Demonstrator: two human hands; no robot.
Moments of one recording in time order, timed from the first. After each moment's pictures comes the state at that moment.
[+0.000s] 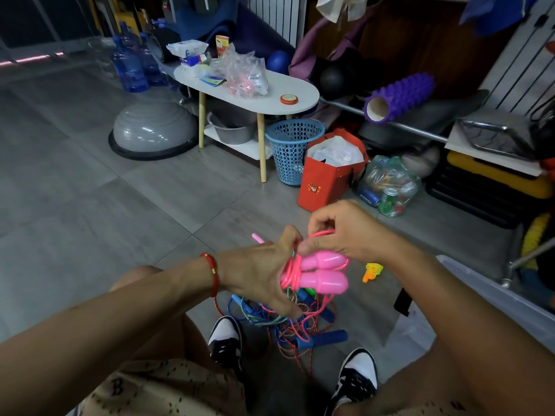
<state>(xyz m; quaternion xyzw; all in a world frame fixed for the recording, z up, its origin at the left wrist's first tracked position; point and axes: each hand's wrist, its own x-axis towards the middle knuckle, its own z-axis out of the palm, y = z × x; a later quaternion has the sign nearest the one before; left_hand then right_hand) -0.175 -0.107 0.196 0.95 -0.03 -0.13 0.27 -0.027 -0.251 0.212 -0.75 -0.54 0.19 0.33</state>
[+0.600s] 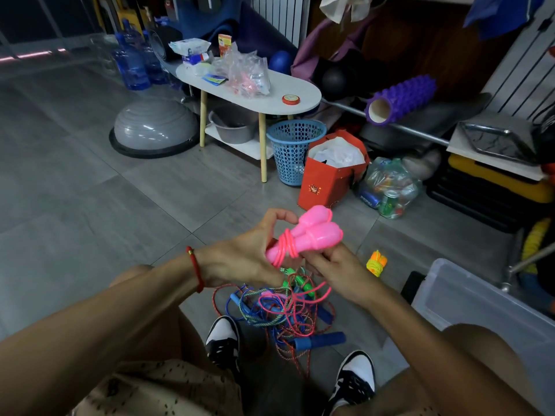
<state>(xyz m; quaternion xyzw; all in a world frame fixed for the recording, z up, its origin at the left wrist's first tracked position) -0.180 -0.092 0.193 0.76 0.06 -0.13 0.64 -0.061 -0.262 0.144 -0.74 -0.38 0.28 0.49</state>
